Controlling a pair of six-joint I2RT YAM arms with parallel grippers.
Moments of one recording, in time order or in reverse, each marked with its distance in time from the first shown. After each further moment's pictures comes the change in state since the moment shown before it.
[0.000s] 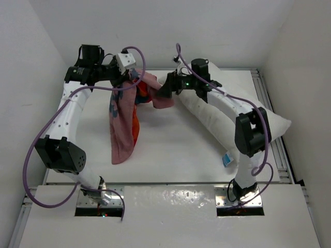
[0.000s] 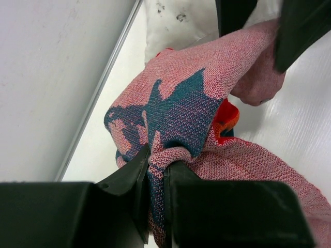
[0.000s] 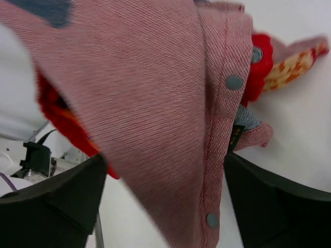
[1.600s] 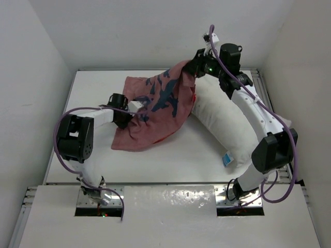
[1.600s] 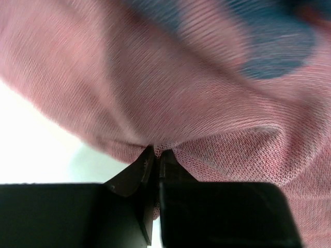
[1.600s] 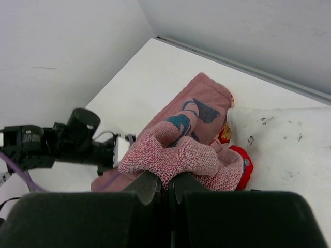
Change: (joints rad) left arm -0.114 0.156 -0.777 0.469 -0.555 -0.261; right arm -0.109 -0.257 0.038 -0.145 0.318 -0.019
